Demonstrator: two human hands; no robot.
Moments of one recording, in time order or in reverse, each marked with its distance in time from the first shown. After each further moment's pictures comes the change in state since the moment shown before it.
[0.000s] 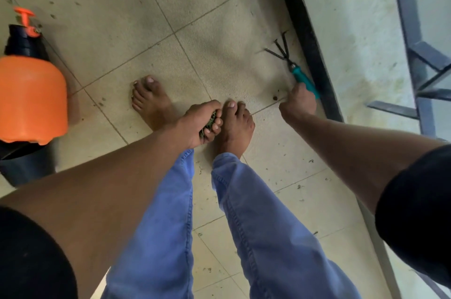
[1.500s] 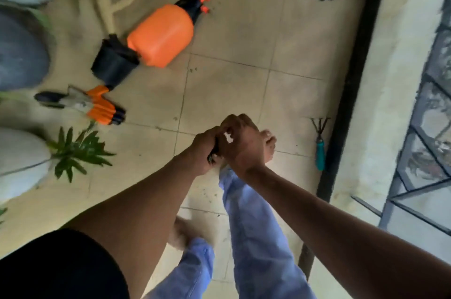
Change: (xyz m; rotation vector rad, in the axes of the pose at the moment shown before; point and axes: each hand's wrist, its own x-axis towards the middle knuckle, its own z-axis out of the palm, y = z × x) left_hand -0.142 -0.137 -0.054 -0.826 0.137 0.257; right_hand -0.290 -0.114 -0.002 -0.207 -0.076 -1.123
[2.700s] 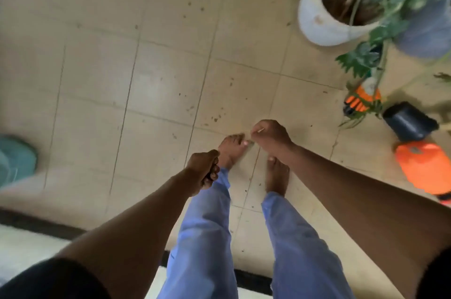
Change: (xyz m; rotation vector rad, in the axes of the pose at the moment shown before) left_hand -0.150 -0.427 -0.253 -1.330 0.243 -0.099; right_hand -0.263 -0.197 0.304 -0.922 -1.054 -0.647
